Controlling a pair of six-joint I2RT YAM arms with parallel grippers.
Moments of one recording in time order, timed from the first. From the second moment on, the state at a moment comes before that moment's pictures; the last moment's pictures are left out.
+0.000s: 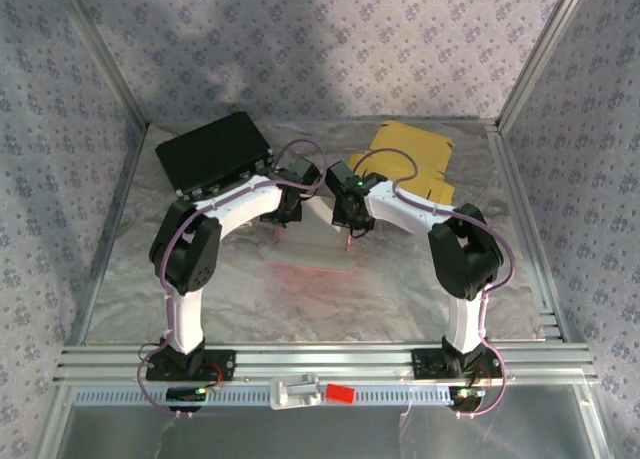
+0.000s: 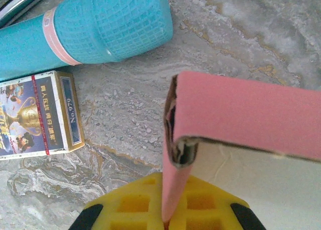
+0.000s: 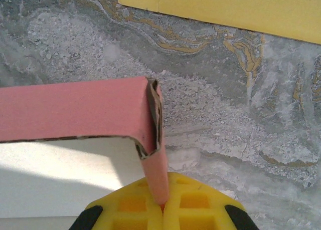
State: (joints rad) left arm -0.65 1.95 1.48 -0.87 -0.40 -0.61; right arm 0.66 1.89 1.41 -0.78 0.18 0.82
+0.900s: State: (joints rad) left arm -0.47 1.50 1.56 -0.89 -0.19 -0.71; right arm 0.56 1.92 1.44 -0.92 -0.02 1.10
